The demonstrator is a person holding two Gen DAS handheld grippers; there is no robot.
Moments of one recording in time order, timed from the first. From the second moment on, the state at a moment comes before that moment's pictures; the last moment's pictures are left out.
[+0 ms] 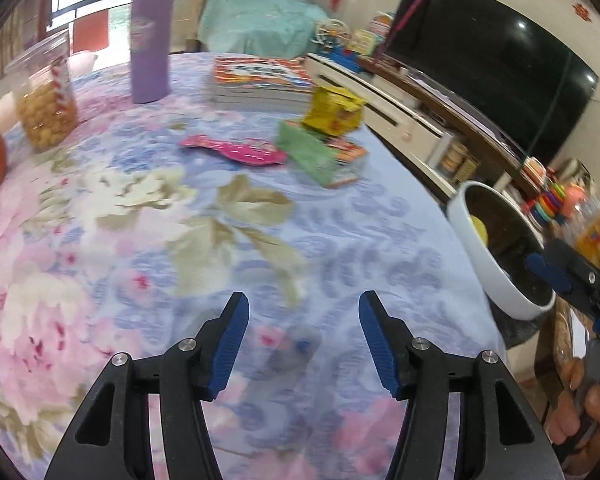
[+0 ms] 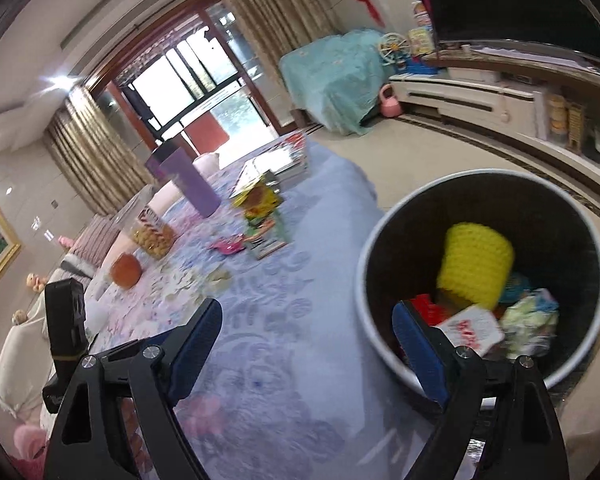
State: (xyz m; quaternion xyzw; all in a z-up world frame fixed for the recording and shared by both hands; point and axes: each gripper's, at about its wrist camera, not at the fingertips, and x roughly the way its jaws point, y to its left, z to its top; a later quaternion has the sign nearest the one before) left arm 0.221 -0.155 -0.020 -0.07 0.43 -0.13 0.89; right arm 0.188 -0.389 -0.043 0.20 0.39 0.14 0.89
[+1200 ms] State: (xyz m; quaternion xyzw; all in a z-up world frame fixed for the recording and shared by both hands) left arm 0.352 -0.105 -0.053 -0.04 0.45 -0.04 0.89; right arm 0.319 -0.312 -0.055 0.17 0.39 0.20 0.88
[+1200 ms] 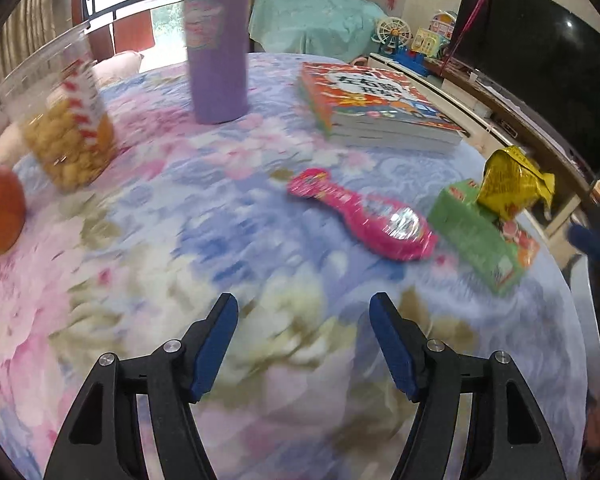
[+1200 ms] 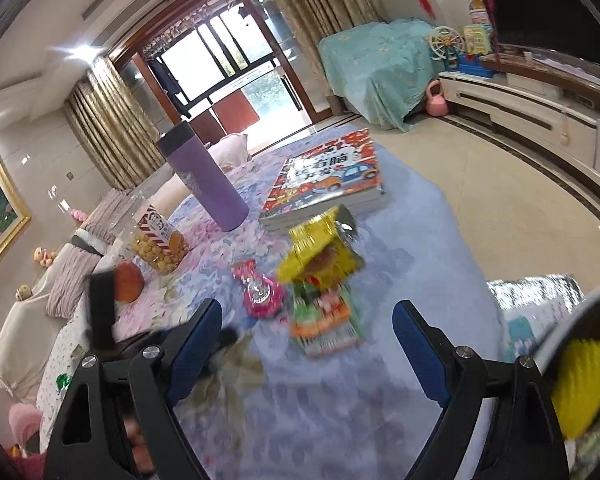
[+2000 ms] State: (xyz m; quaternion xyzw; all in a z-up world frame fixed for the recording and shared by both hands) left arm 0.403 -0.157 -0.060 -0.07 0.44 -0.03 0.89; right arm 0.299 -0.351 -0.052 0.22 0.36 0.17 0.89
